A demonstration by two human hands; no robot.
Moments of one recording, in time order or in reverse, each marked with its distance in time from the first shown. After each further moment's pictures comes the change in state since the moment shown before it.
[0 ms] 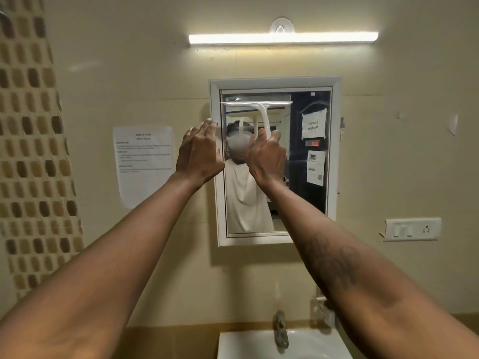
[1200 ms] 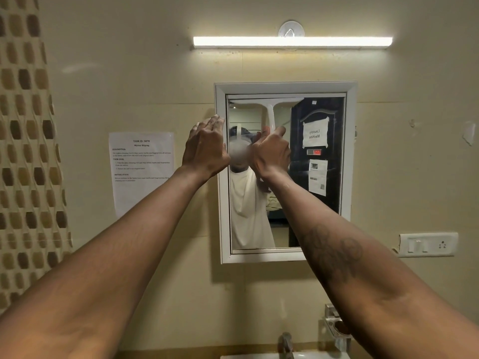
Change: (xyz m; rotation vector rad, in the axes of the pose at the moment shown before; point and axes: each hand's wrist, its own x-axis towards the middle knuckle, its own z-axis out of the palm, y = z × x) left_hand 0.045 -0.017 0.025 -0.030 -0.010 -0.009; right_hand 0.049 0.004 0.040 -0.198 0.081 -0.010
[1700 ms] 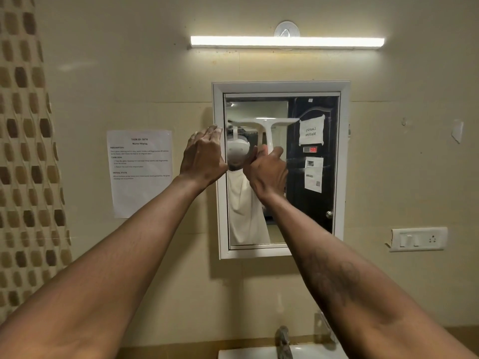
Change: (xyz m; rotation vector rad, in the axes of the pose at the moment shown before) left_hand -0.024 -0.001 0.001 -0.005 -0.032 0.015; right_hand -0.051 0.018 -0.011 0.065 -0.067 0.038
